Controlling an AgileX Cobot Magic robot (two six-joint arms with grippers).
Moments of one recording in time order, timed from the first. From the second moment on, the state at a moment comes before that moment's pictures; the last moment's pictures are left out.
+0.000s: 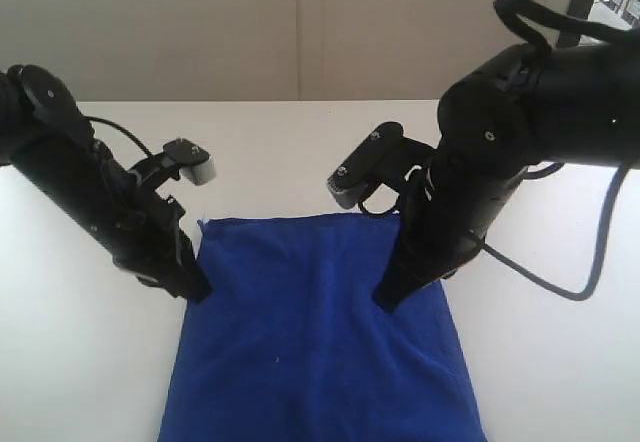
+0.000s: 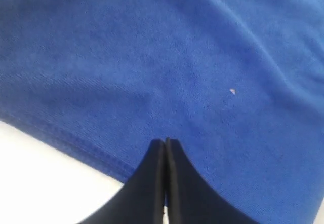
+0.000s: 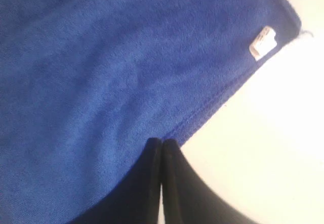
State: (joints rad) left arm -0.35 1.79 -1.11 -0.66 0.90 1.03; right arm 0.47 1.65 -1.10 -0.18 0.81 -0.16
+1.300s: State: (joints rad) left arm -0.50 1.79 -0.87 -0.71 0.62 1.04; right arm 0.45 1.84 -0.99 -0.29 0.73 -0.10
